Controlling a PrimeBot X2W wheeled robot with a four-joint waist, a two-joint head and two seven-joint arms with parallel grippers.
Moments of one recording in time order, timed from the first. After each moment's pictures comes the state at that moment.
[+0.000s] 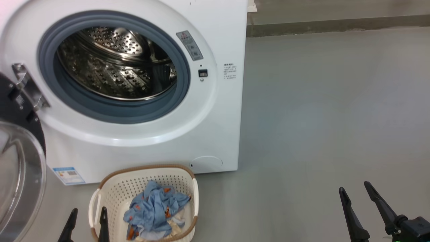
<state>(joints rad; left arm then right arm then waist) 0.13 0.30 -0.27 0.01 -0.36 0.22 -0.20 0.14 -0.19 -0.01 -0.01 0.23 0.13 -0.25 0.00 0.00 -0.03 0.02</state>
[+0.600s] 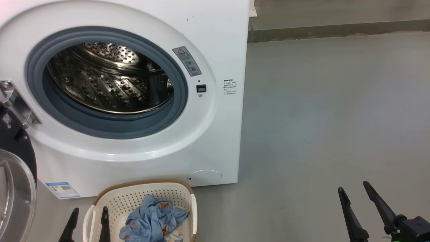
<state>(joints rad) 0.13 0.31 -0.28 0.01 -0.36 0.22 -0.20 0.14 -0.19 -0.01 -0.01 0.23 0.13 -0.25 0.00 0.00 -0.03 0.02</state>
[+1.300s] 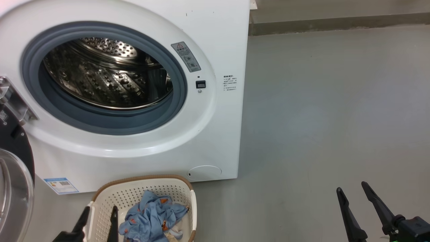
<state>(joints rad) 0.09 0.31 -0.31 0.04 -0.39 0.19 -0.15 0.14 -0.19 0.00 -0.01 0.24 0.13 -0.25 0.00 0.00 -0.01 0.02</state>
